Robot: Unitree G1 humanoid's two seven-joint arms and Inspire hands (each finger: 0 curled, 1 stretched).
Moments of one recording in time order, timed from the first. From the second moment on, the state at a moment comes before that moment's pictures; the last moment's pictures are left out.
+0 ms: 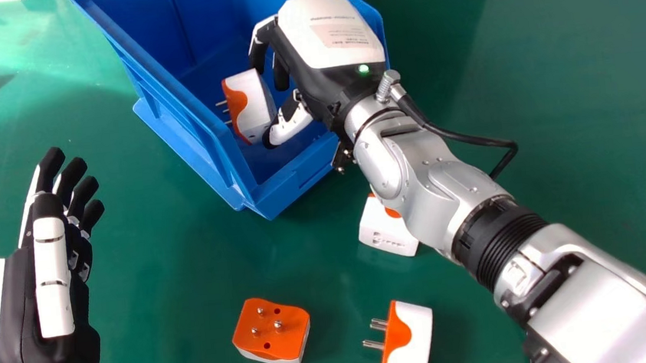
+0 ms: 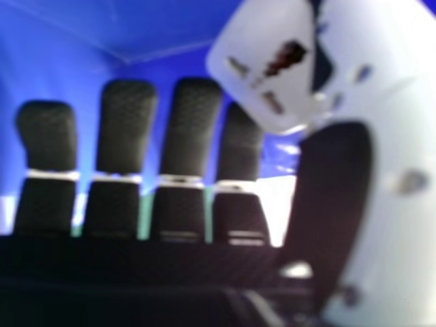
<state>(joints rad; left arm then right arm) 0.26 0.12 0.30 0.06 -0.29 -0.42 -0.27 -0.98 0.04 0.52 1.05 -0.75 0.00 -0.33</state>
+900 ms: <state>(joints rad) 0.27 0.12 0.29 0.05 -0.29 -0.42 -0.26 -1.05 0.07 0.53 1.18 -0.74 0.02 -0.35</state>
